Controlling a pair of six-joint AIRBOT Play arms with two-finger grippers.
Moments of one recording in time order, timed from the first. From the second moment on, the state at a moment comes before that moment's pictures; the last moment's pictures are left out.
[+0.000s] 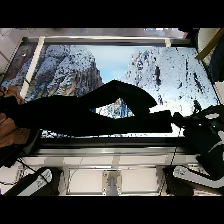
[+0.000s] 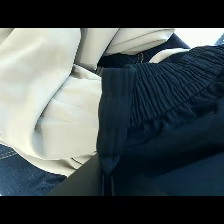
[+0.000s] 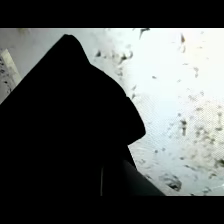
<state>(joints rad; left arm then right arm) 0.32 -1.09 1.17 1.95 -1.30 -1.73 -0.57 -1.29 0.63 -0.85 0.91 1.05</state>
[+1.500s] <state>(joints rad) 0.33 -1.03 1.05 1.96 -1.29 -1.78 -0.44 -1.47 1.21 -0.92 1.00 1.34</state>
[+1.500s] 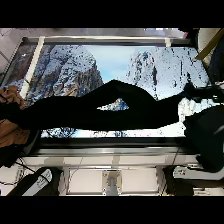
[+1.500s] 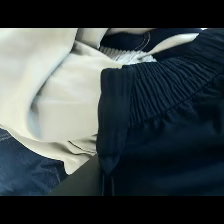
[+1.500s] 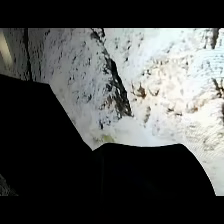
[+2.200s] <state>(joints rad) 0.33 -1.03 1.03 1.96 -1.28 -1.80 -0.69 -1.31 0.94 -1.05 1.16 1.19</state>
